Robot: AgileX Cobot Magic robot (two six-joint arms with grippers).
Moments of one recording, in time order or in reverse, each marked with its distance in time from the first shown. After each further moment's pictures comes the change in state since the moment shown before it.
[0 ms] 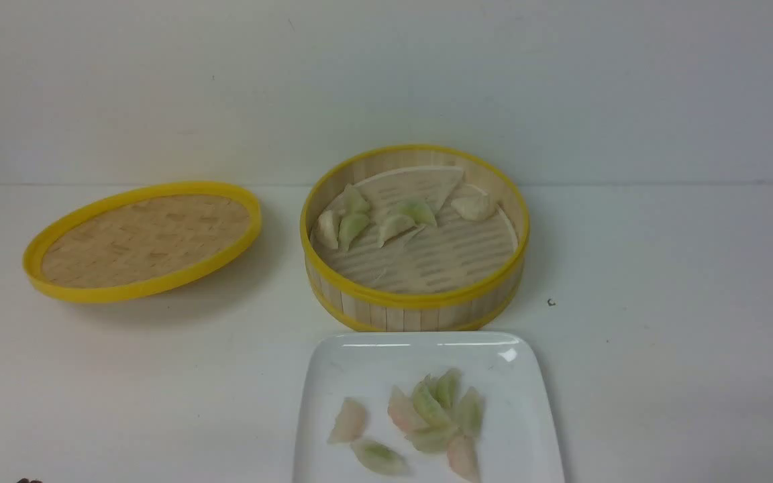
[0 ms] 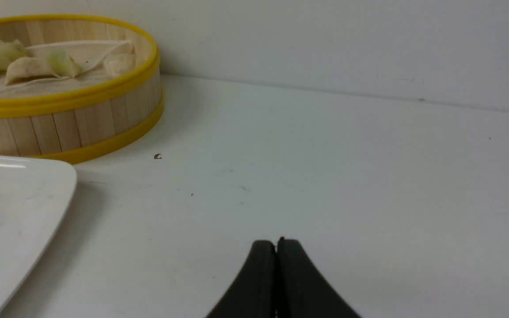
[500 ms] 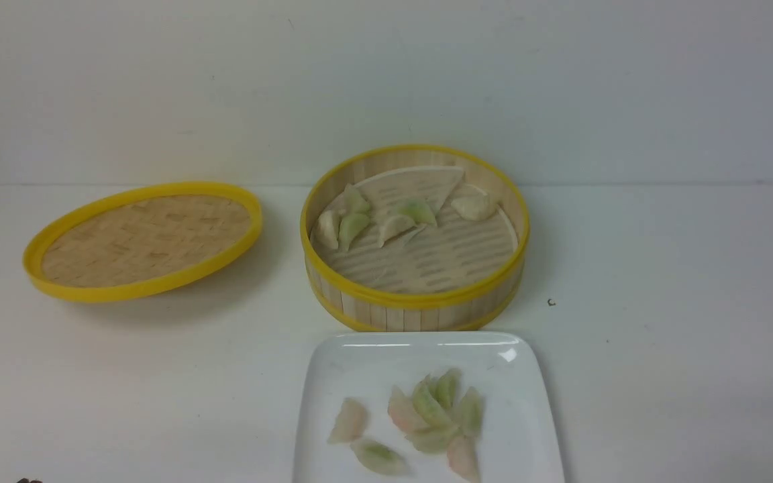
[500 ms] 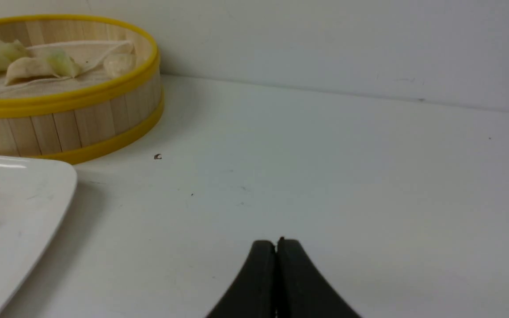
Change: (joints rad) right arm 0.000 0.000 0.000 0.000 -0.001 0.000; left arm 0.000 0.000 0.000 0.004 0.000 0.007
